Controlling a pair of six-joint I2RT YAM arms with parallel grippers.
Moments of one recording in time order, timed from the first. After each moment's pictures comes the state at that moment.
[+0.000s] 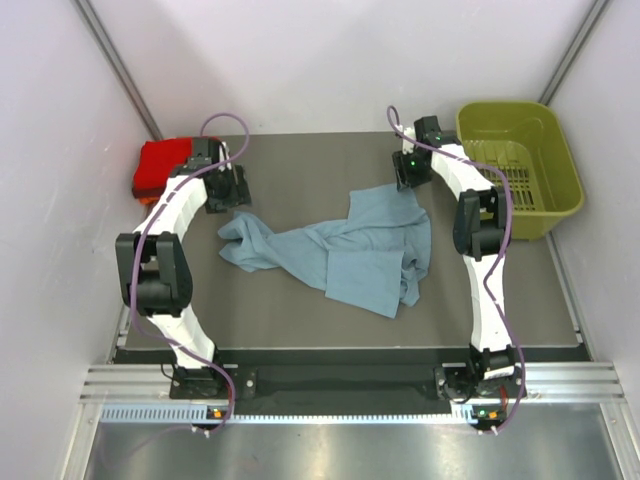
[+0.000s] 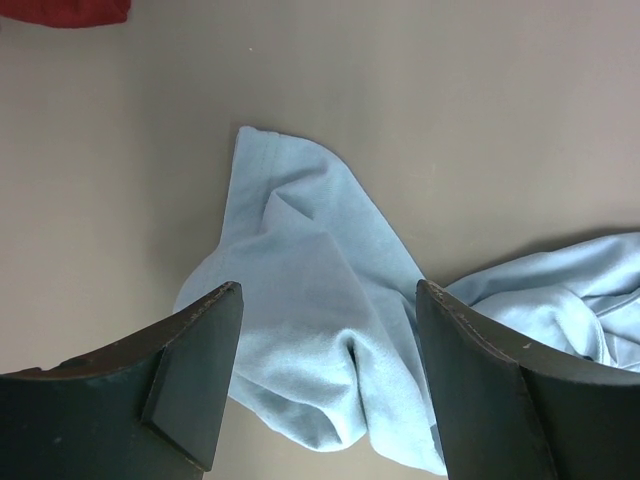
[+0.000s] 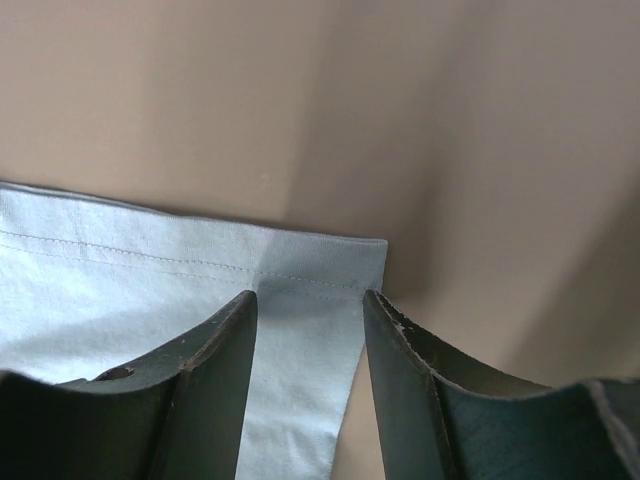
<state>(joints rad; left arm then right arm) -0.02 1.78 1.46 -0.65 0.08 -0.25 0.17 2.46 2.18 -0.77 -0.17 -0.13</state>
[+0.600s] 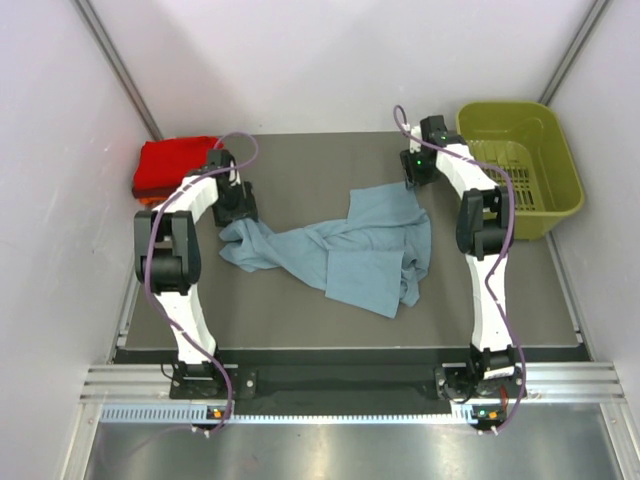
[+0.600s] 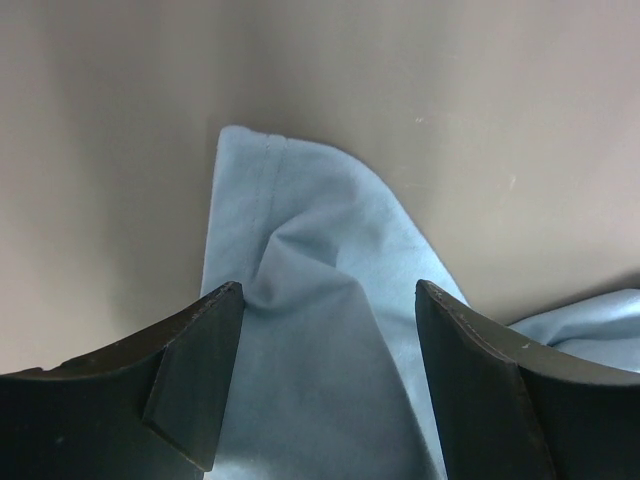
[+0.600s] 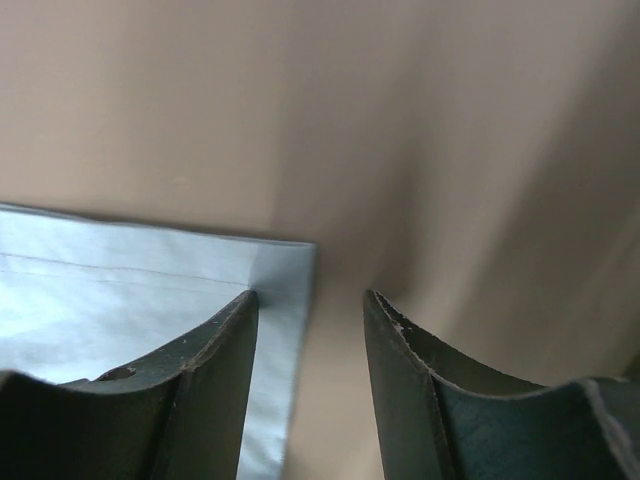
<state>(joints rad) -0.02 1.98 1.47 -0.64 0.09 -0.26 0.15 2.46 2.18 -0.76 -0.11 -0.14</state>
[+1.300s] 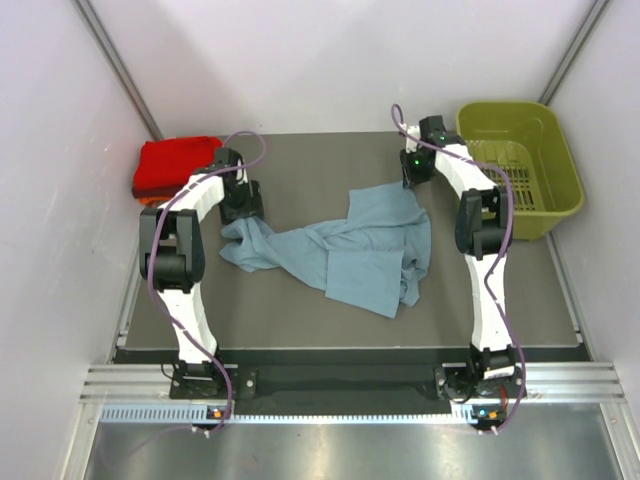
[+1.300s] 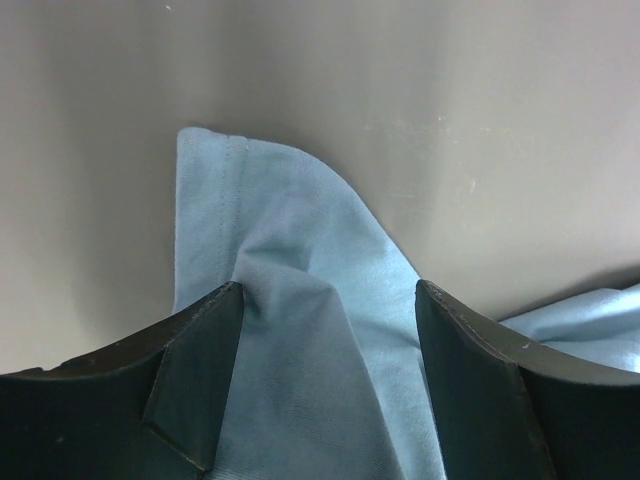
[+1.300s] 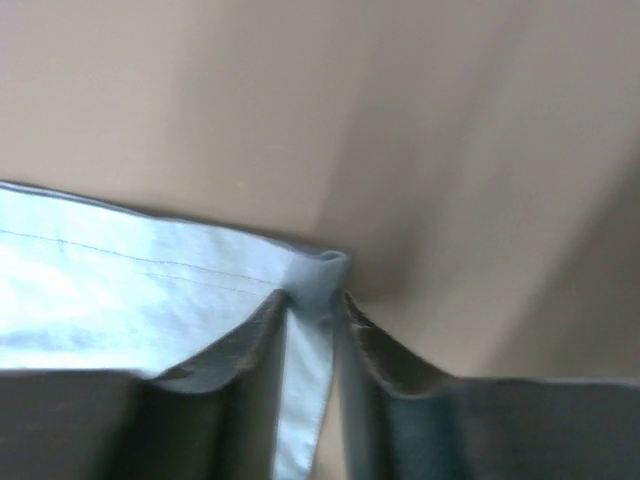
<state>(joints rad) -0.06 2.01 1.51 -0.64 0.10 -0.26 0.15 2.47 2.18 -0.75 -0.21 -0.15</state>
